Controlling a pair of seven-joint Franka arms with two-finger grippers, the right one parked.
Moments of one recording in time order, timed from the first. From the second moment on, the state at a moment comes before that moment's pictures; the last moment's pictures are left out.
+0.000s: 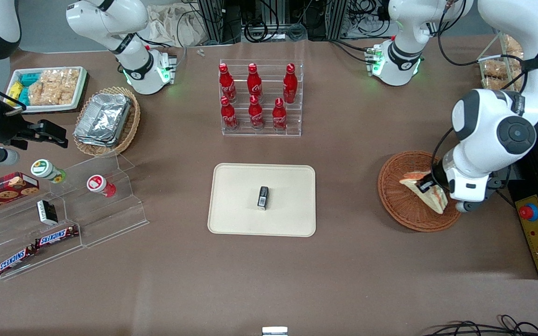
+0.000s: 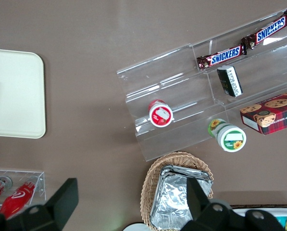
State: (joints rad) arm 0.01 0.18 -0.18 -1.94 0.00 2.11 -0.74
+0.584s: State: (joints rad) arm 0.00 0.16 -0.38 -1.88 0.00 2.11 -0.65
